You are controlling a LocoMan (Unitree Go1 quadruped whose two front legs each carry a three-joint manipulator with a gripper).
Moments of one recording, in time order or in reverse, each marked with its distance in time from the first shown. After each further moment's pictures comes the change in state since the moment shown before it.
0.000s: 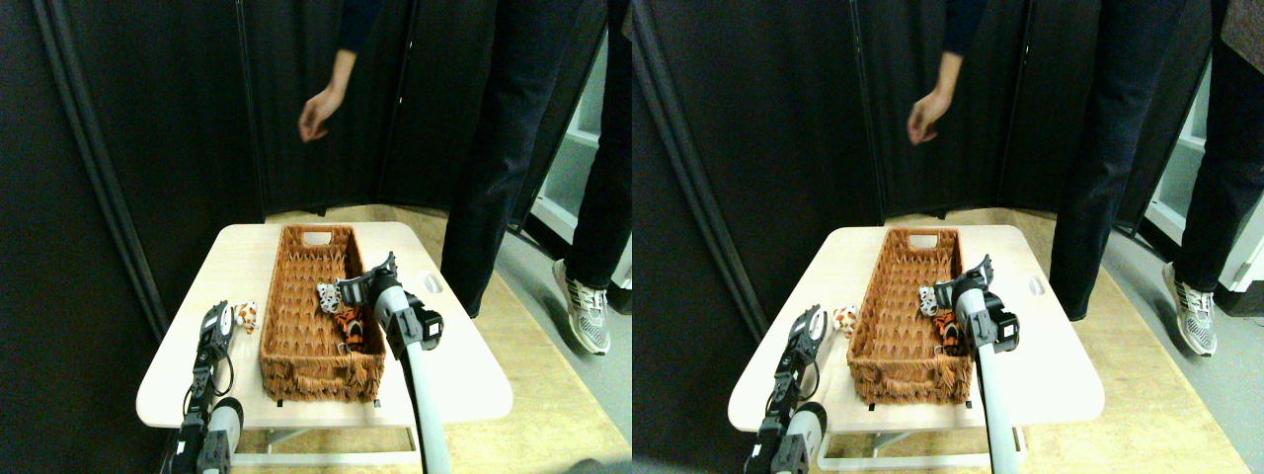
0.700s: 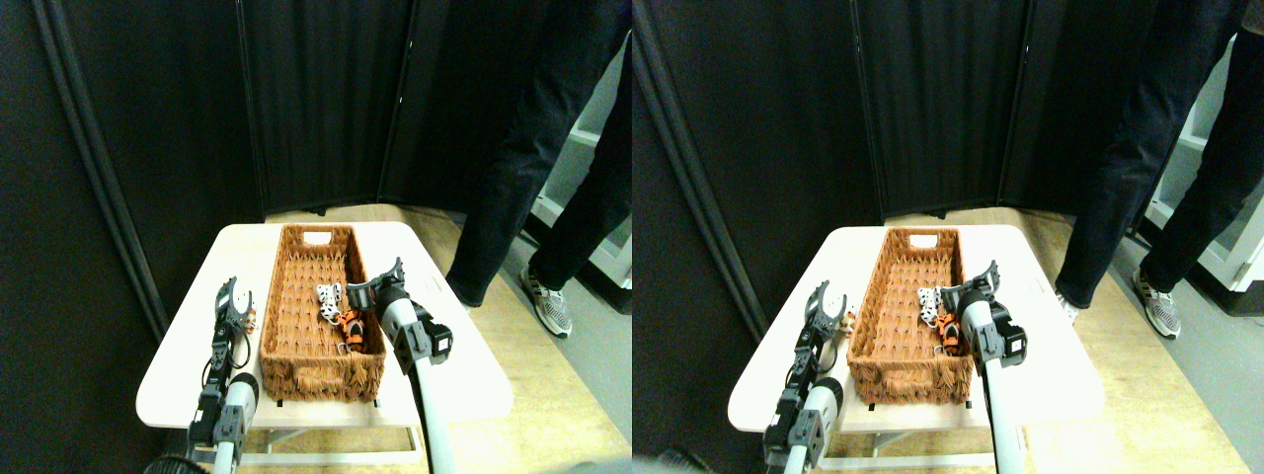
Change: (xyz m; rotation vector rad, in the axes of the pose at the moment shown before) right arm -0.011 -0.008 0.012 0.002 -0.086 0.005; left arm 0.021 -0.028 0.003 -0.204 -0.031 -0.010
